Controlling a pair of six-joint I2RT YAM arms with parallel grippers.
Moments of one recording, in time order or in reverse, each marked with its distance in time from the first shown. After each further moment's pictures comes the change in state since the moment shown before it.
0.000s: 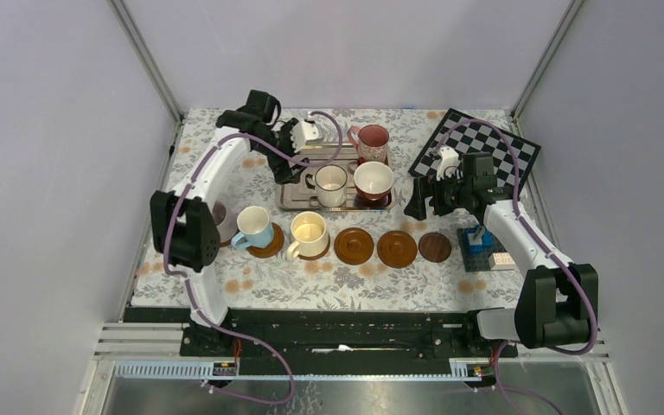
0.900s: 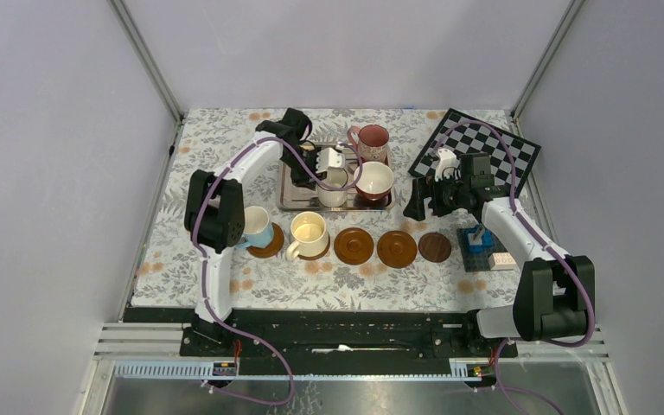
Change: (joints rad) left arm -0.096 0.278 0.060 0.027 -0.015 0.277; right arm 0.000 0.044 0.003 0.001 0.000 -0.001
